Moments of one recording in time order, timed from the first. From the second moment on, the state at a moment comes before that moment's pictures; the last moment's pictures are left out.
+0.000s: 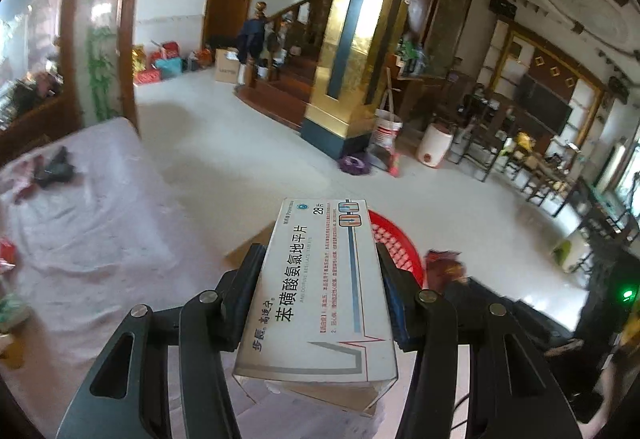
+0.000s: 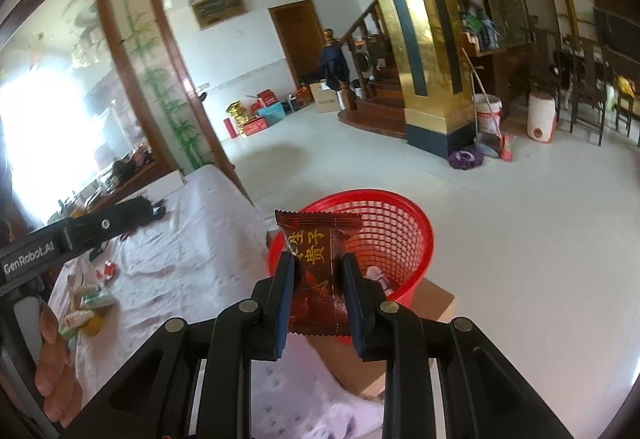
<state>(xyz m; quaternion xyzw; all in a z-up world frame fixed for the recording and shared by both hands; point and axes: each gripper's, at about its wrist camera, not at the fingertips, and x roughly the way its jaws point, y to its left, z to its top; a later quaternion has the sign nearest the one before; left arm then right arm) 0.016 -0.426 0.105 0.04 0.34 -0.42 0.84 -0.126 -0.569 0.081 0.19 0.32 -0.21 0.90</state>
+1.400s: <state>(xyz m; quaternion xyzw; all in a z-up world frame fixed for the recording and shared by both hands) -0.009 -0.269 0.099 0.00 0.35 -0.27 0.90 -0.105 -0.492 0.117 0.16 0.30 -0.14 0.93</state>
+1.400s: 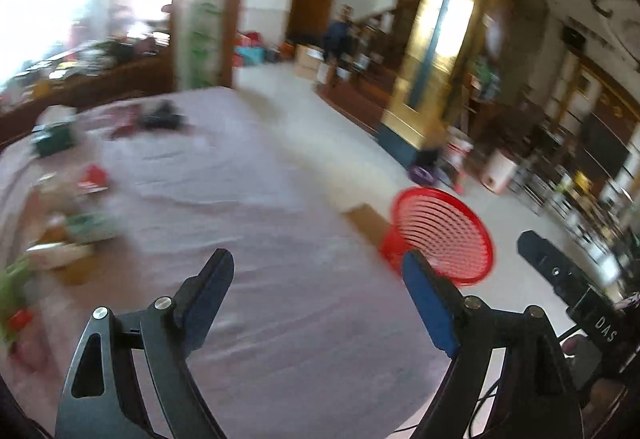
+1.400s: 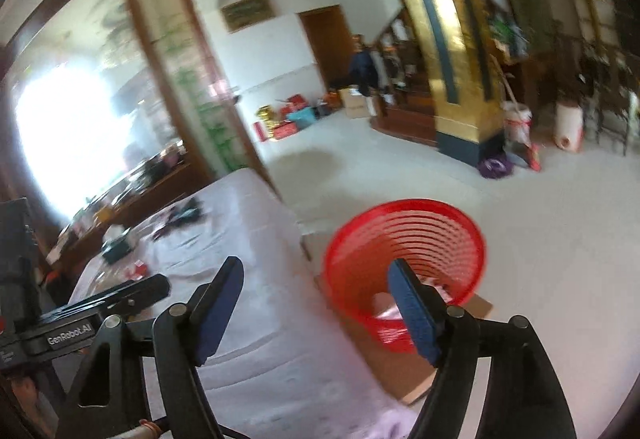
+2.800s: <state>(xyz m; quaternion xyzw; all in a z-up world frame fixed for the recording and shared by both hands) -0.045 -0.029 0.087 -0.08 0.33 -0.07 0.94 -0.059 -0.277 0.090 0.05 0.36 0.04 0.93</state>
